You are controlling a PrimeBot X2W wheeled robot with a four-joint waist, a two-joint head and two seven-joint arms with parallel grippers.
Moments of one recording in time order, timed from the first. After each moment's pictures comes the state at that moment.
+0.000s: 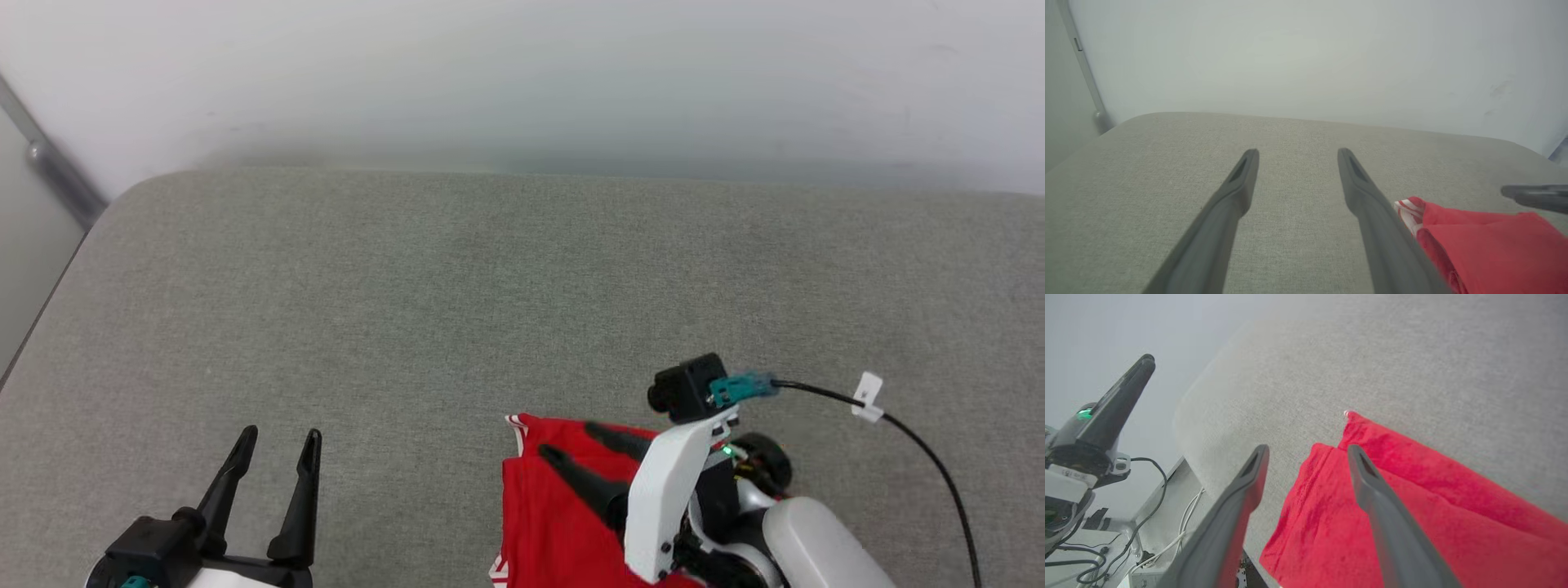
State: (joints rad) left arm 0.12 0.24 -0.07 -0.01 -0.37 -0.13 -0.26; right arm -0.23 -0.05 0.47 0.13 0.62 0.13 0.53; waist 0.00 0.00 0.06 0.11
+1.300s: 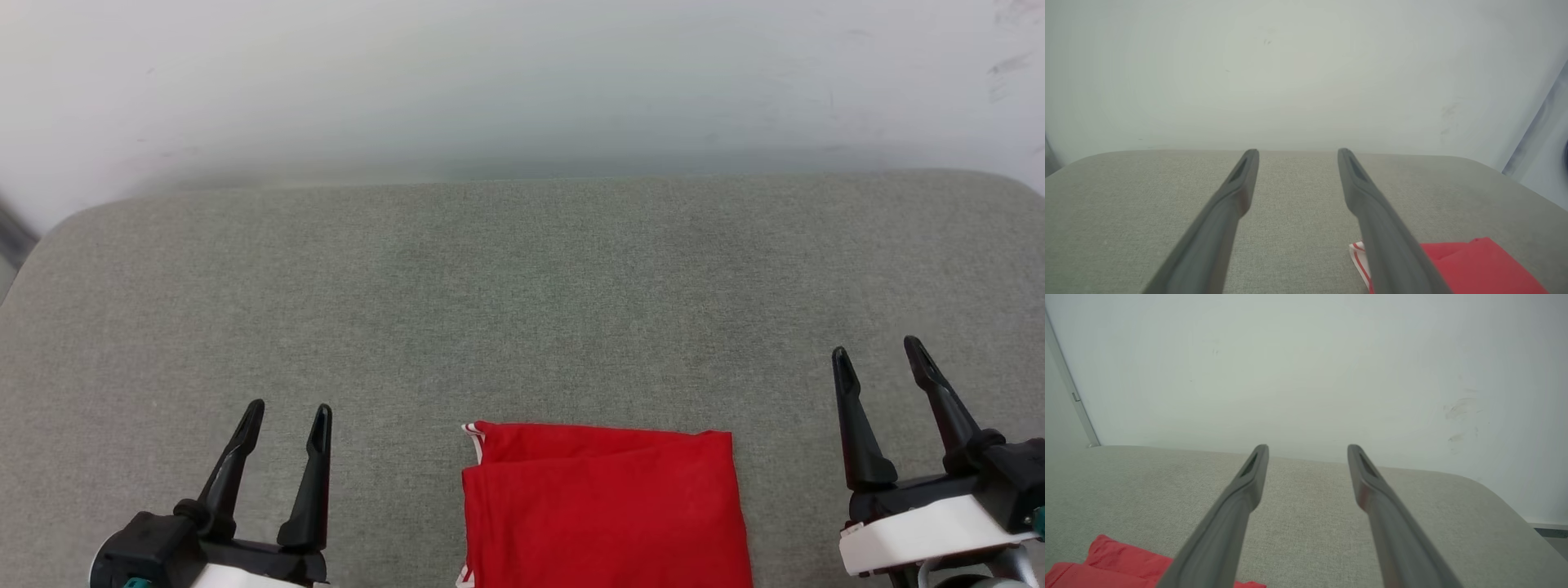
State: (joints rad) left arm 0.13 0.20 -0.06 -0.13 -0.34 -0.13 -0.26; right arm 0.03 -0.10 -0.02 -0.13 0.11 0.13 -0.14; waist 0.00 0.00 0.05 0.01
